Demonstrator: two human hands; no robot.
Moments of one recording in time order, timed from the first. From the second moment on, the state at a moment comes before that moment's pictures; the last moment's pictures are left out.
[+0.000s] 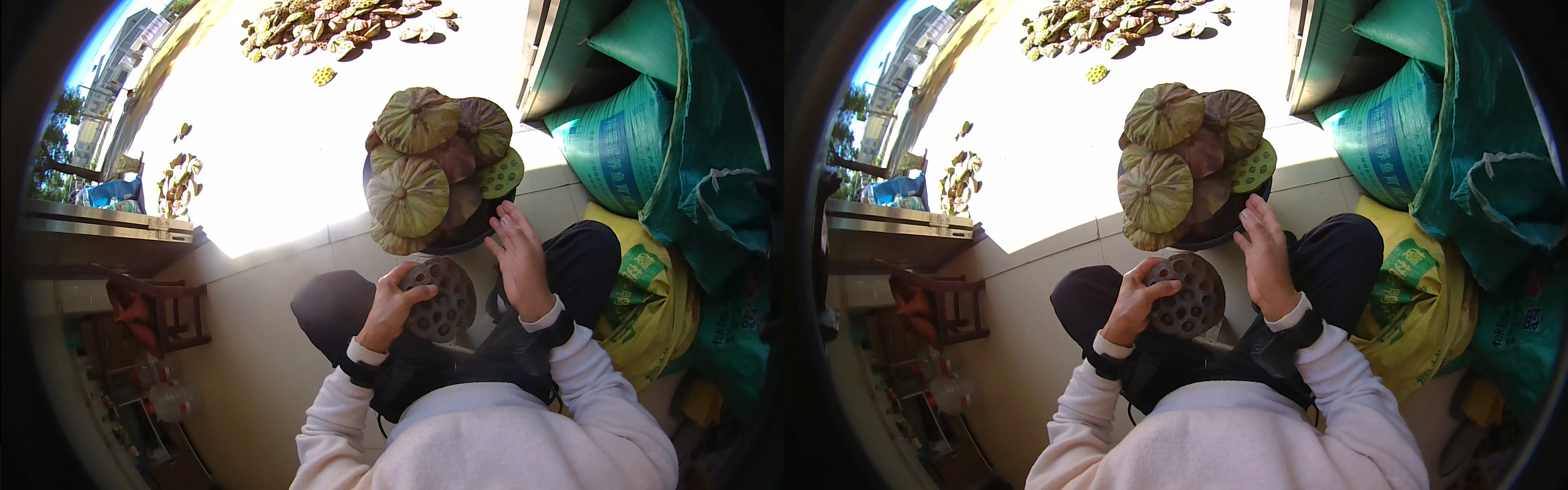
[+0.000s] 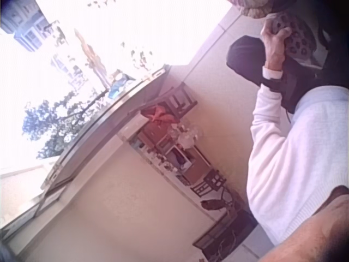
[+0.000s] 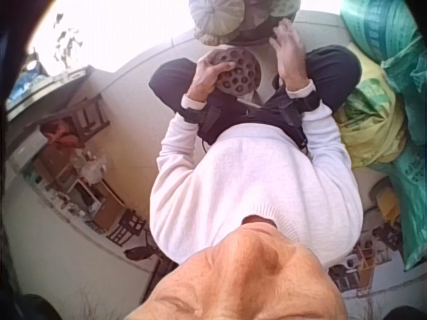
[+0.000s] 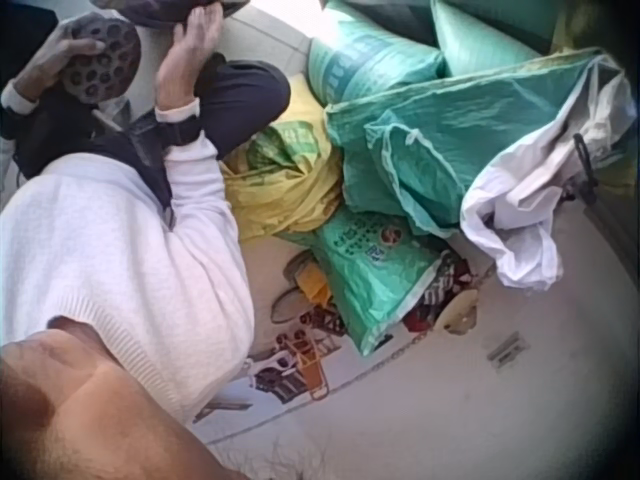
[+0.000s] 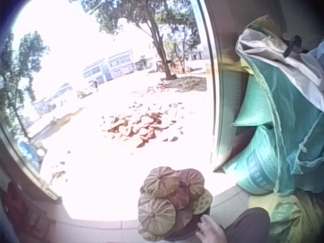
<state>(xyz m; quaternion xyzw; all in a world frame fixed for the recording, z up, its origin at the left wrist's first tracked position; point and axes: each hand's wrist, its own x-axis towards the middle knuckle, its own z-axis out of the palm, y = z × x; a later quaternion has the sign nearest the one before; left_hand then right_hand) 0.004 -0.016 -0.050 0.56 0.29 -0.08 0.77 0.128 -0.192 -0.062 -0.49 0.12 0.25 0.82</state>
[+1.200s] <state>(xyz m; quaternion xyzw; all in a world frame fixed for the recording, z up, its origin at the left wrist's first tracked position) -0.006 -0.003 -0.049 0.58 0.20 -0.11 0.78 0.101 -0.176 -0.078 -0.57 -0.13 0.42 0.70</state>
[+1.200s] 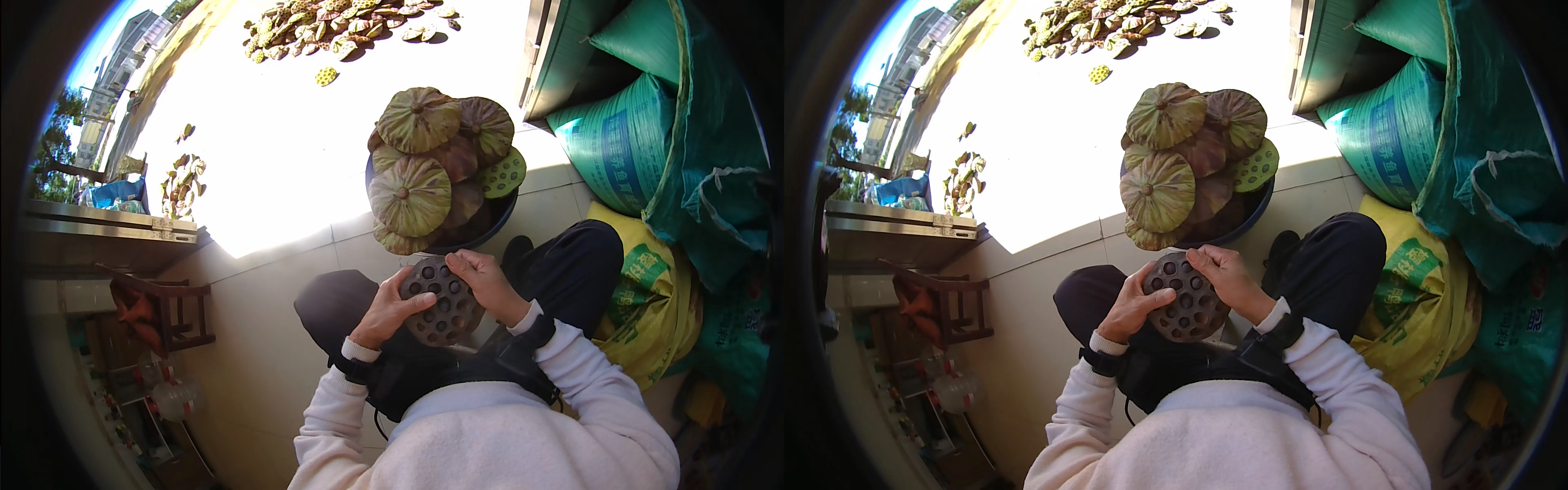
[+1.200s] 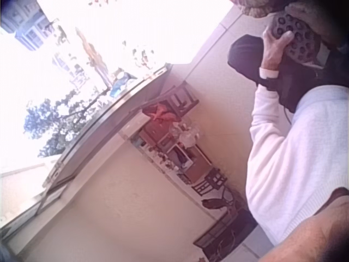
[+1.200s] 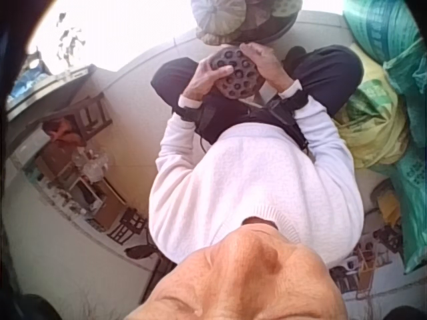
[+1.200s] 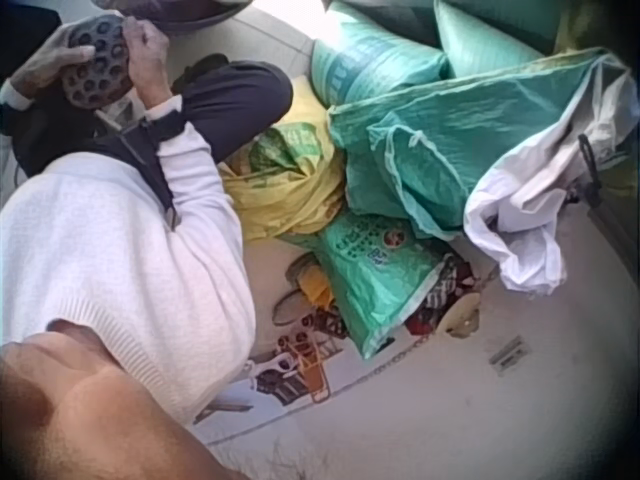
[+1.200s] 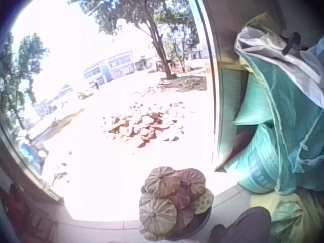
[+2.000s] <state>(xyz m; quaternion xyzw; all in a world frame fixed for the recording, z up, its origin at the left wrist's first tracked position) -0.005 -0.020 -0.060 0.41 0.21 -0.05 0.89 0.091 -0.169 -0.082 -0.75 -0.31 0.13 0.57</state>
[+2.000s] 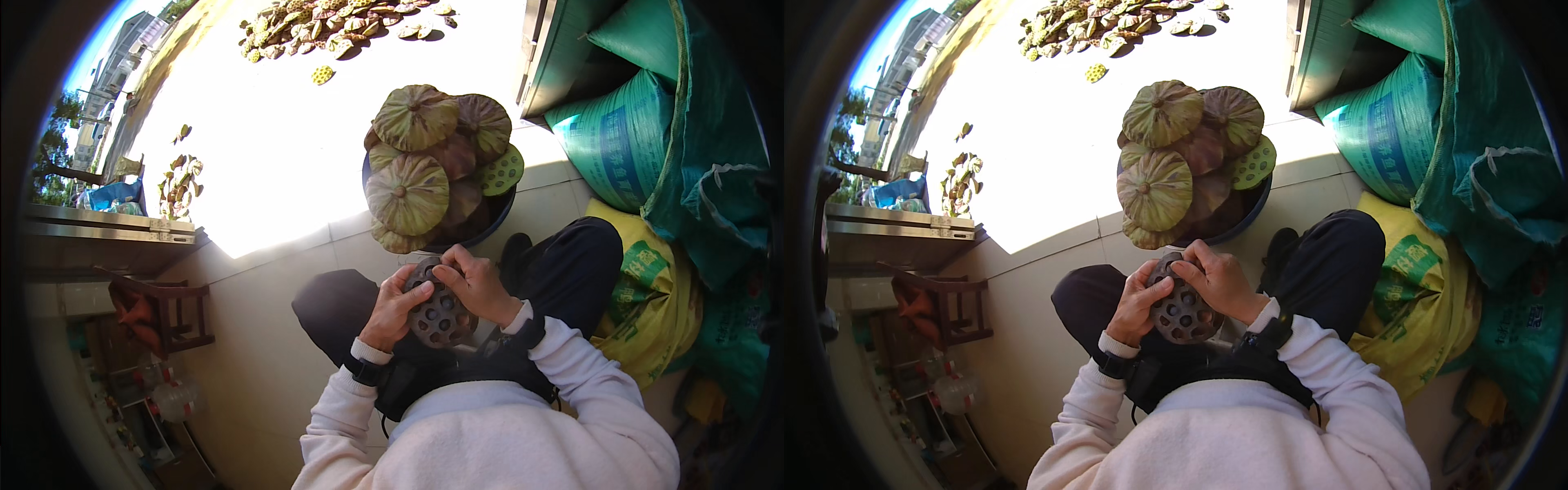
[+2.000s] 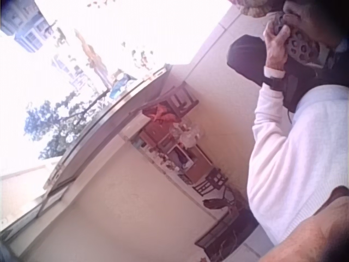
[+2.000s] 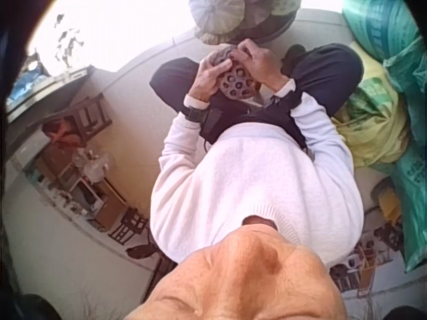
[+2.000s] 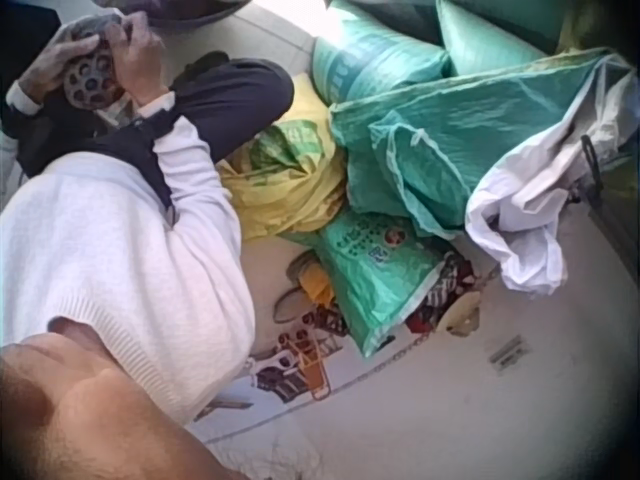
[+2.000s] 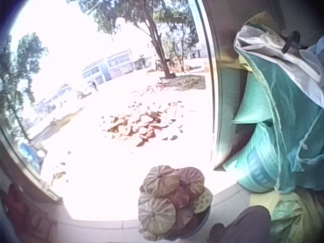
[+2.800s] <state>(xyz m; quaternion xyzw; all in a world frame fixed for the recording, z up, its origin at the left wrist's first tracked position) 0.001 -0.026 -0.069 0.47 0.28 0.04 0.84 0.099 -0.169 -0.084 -0.68 -0.19 0.33 0.63</state>
